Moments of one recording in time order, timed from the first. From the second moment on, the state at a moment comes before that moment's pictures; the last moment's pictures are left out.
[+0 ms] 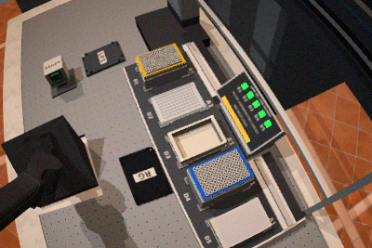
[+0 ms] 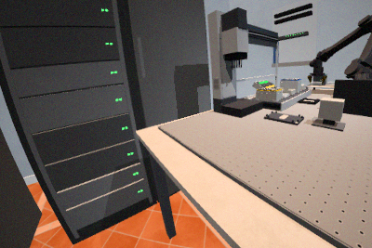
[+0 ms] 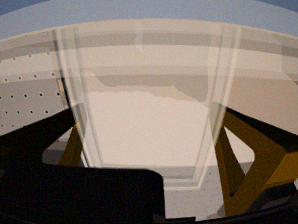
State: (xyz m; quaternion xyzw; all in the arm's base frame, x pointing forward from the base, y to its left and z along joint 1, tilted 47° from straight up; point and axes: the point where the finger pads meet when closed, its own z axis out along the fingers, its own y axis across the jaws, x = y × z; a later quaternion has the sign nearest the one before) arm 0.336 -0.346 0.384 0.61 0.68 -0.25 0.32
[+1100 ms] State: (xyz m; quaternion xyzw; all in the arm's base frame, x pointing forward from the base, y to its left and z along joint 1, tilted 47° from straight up) arm 0.336 -0.346 0.384 0.61 0.68 -0.25 0.32
